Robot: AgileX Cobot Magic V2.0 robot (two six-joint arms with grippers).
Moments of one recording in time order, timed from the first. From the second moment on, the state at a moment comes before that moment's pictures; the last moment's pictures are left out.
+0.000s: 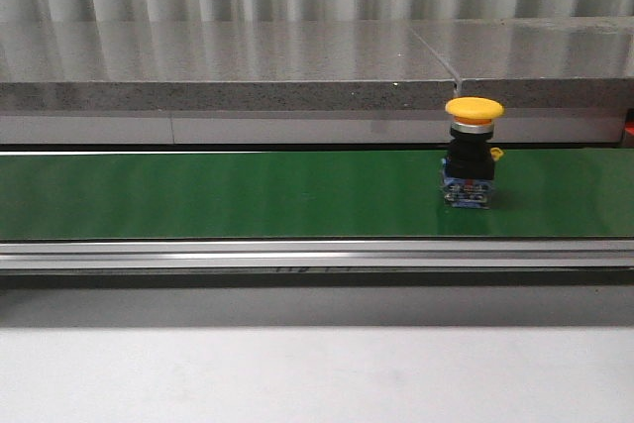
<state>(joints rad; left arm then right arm) -0.05 0.44 -0.54 -0.28 0.61 0.28 -0.05 1.14 -0.99 0.38 0.97 -0.45</state>
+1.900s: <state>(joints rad) -0.05 0.44 -0.54 -0.28 0.61 0.28 -0.16 1.25 -0.98 0.17 0.84 -0.13</state>
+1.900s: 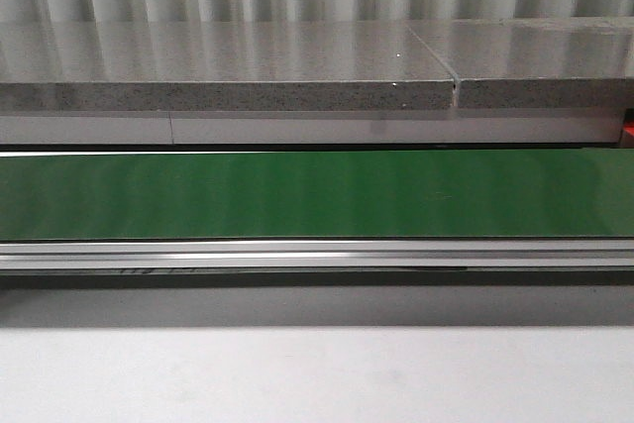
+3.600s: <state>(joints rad) -0.05 0.44 -0.54 -0.28 0.61 0.28 -0.68 1.41 -0.60 0.10 0.43 0.12</state>
